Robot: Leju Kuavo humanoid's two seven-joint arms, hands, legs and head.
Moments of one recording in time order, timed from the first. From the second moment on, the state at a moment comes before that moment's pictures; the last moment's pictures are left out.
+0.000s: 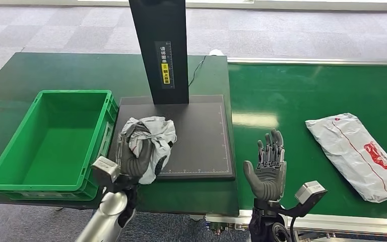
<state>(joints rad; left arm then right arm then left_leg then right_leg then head) -0.28 -0.12 -0.41 -1.33 -0.02 0.25 -0.70 -0.01 0.22 0.05 -1.35 -0.27 0.21 -0.63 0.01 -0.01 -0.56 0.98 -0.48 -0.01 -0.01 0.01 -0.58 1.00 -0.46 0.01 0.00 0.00</state>
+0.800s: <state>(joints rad) -0.46 -0.06 0.13 -1.57 0.57 -0.18 -0.50 0.01 0.21 0.04 -1.37 -0.27 0.21 -0.64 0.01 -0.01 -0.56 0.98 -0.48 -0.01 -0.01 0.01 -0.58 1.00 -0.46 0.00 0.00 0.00</state>
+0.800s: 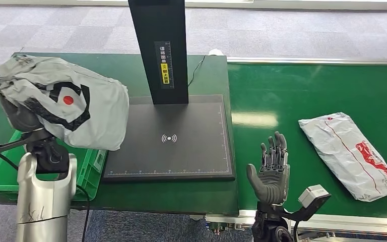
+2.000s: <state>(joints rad) -0.60 0.09 0.27 -1.09 -0.06 0.18 -0.59 0.03 0.21 0.01 -1.38 -0.26 0.21 -0.63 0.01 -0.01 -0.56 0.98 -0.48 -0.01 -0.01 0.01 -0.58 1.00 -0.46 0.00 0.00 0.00</state>
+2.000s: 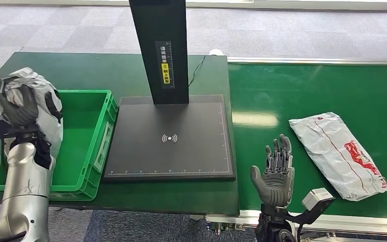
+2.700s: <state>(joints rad) -0.53 0.07 0.19 -1.02 -0.09 0.10 -0.53 0.03 0.21 0.00 -1.39 -0.26 0.19 -0.63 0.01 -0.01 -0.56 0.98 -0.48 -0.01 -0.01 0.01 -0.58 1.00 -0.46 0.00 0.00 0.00</state>
